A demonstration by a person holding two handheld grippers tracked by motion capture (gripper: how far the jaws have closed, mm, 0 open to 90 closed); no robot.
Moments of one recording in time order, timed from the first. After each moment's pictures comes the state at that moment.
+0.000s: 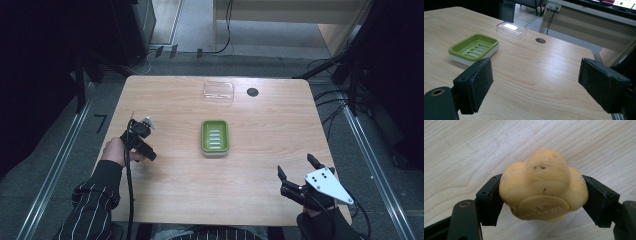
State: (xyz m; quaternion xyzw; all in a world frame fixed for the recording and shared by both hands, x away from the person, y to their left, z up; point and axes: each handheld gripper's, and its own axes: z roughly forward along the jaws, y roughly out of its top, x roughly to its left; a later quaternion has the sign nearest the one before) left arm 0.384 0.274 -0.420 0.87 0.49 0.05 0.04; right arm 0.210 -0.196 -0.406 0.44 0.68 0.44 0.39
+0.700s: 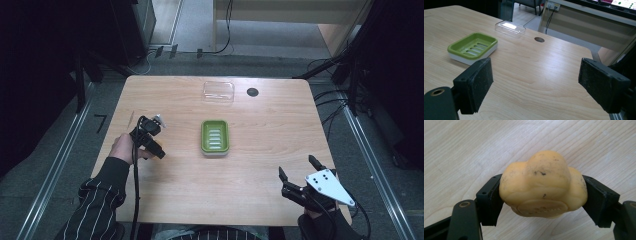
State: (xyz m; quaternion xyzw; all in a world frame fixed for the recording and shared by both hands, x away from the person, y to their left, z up) left arm 0.388 0.244 -0.409 0.89 0.45 0.05 0.05; right arm 0.207 -0.197 -0.406 0.44 0.68 0.44 0.39
